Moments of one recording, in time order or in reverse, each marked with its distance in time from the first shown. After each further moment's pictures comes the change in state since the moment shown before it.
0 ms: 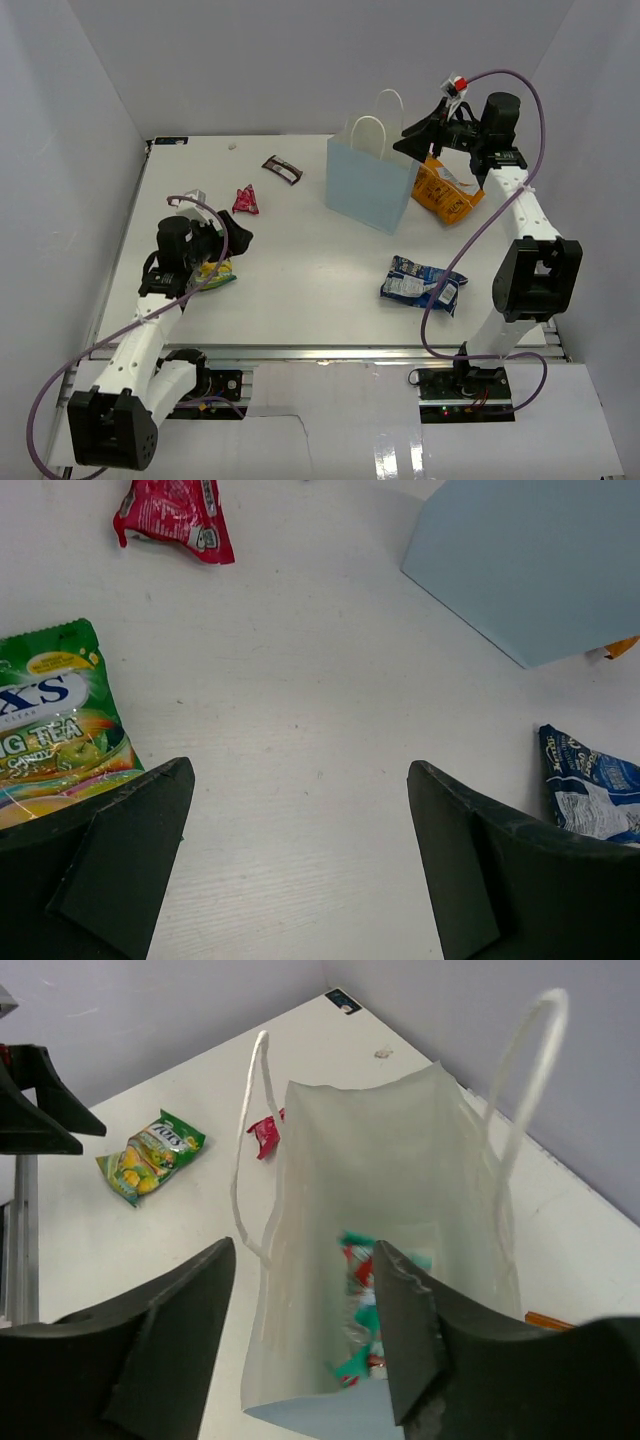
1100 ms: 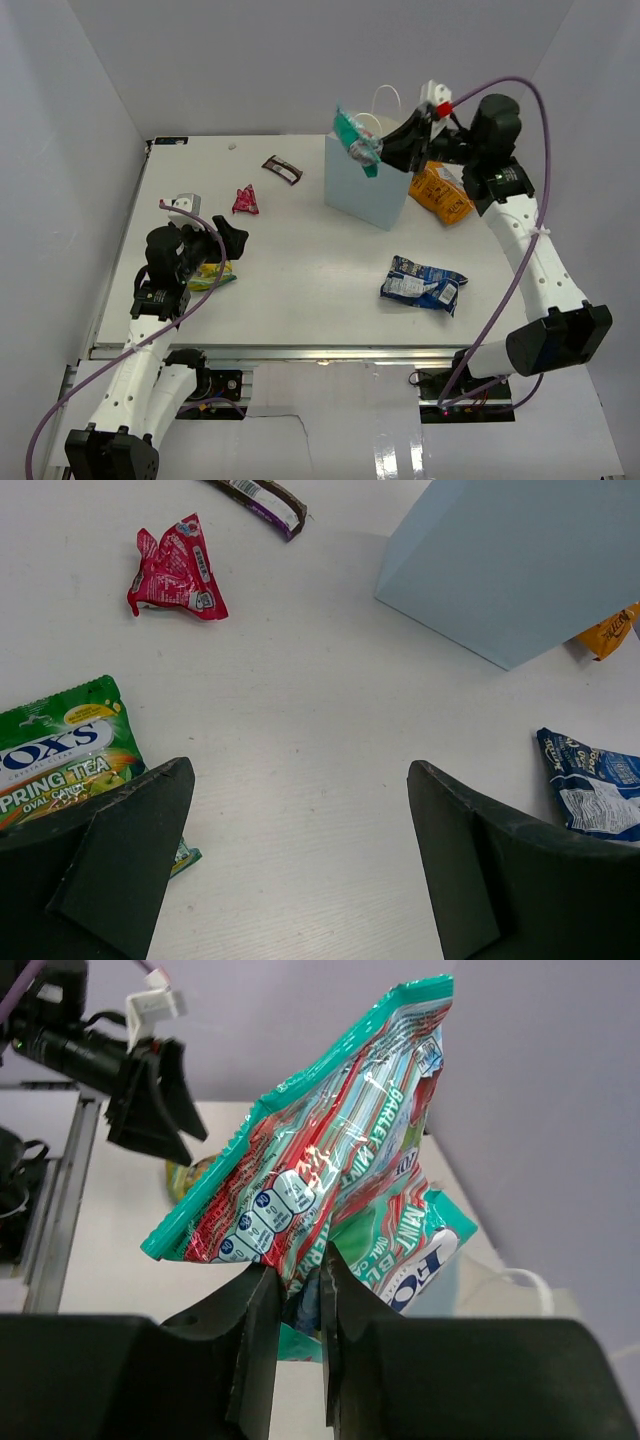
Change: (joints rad) left arm 0.000 -0.128 -0.004 -0.004 0.001 0.074; right arm 0.267 -0.329 -0.031 -0.201 0.015 -0.292
